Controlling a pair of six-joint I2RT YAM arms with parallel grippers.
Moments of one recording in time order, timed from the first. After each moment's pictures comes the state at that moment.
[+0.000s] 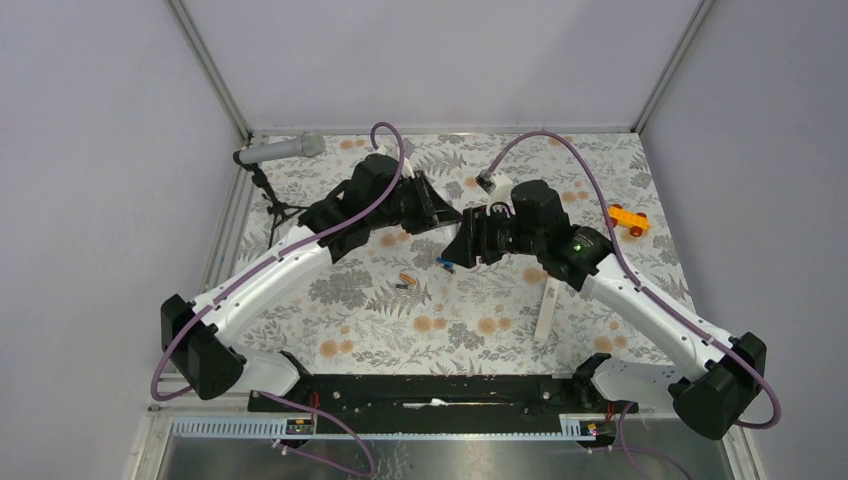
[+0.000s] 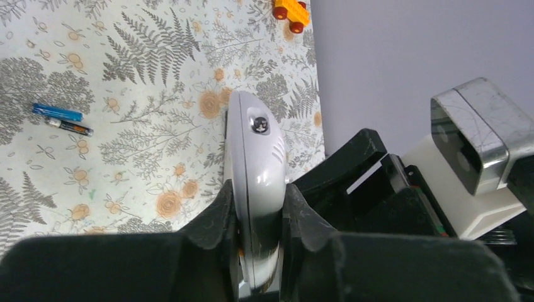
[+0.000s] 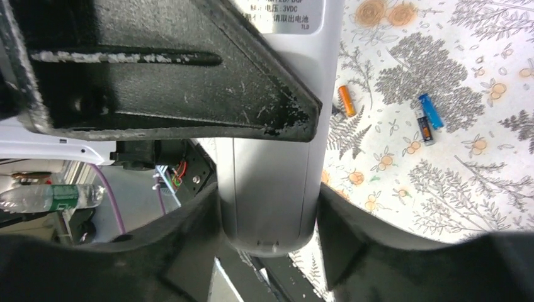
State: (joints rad) left arm -0.73 1.37 1.31 -0.41 0.21 -1.00; right arm 0.68 1.16 1.07 -0.43 -0.38 0.48
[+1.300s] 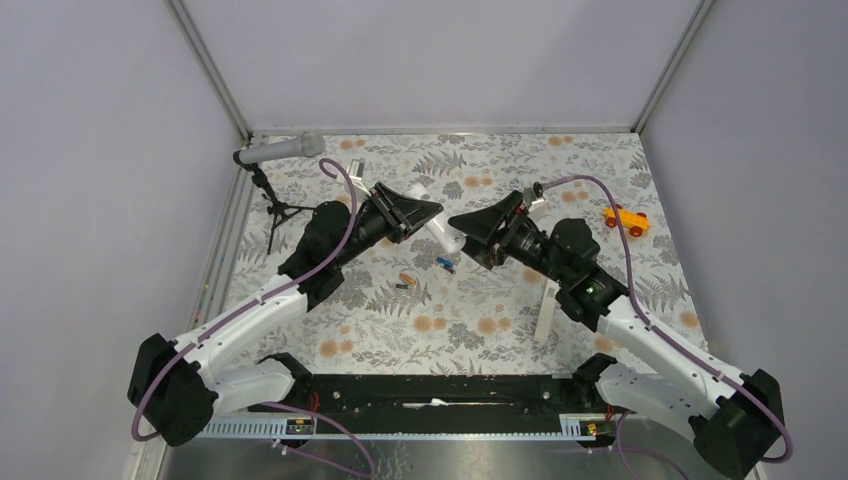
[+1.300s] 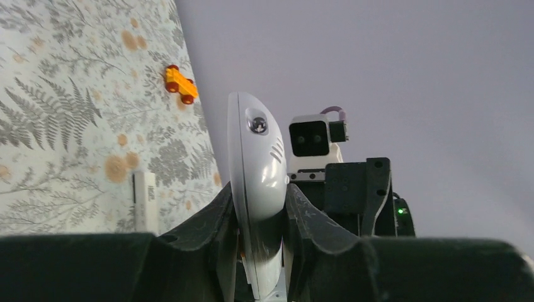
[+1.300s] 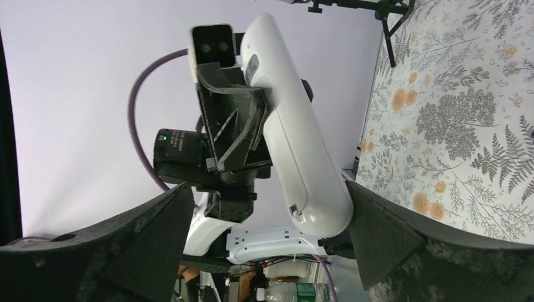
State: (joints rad) left arm -0.66 1.10 0.81 0.30 0.21 -1.21; right arm 0.65 0.91 0.68 0.21 -0.29 1.41
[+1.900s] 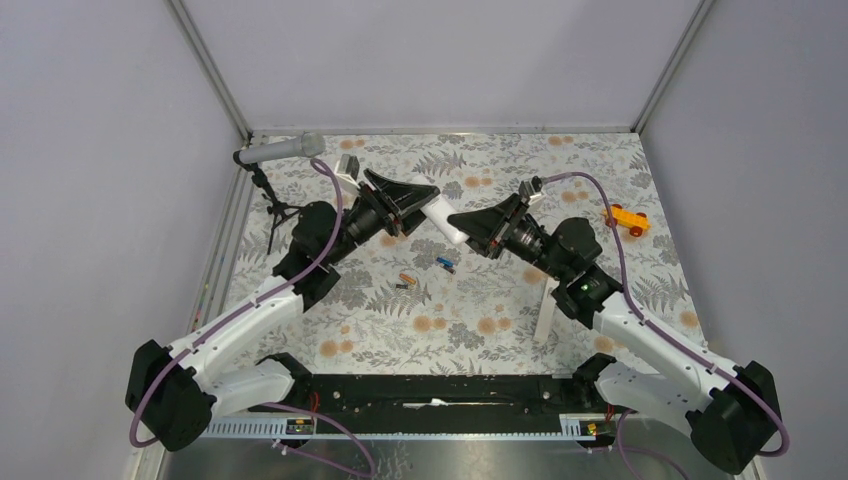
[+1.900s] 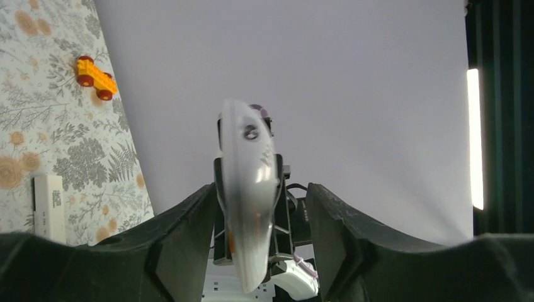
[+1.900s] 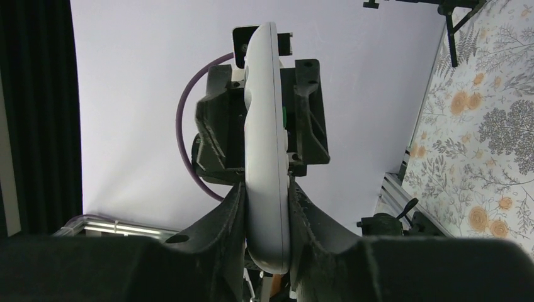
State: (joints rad) left arm -0.65 1.07 0.78 0.45 0.25 -1.48; right arm 0.65 0.98 0.67 0.43 -0.33 1.52
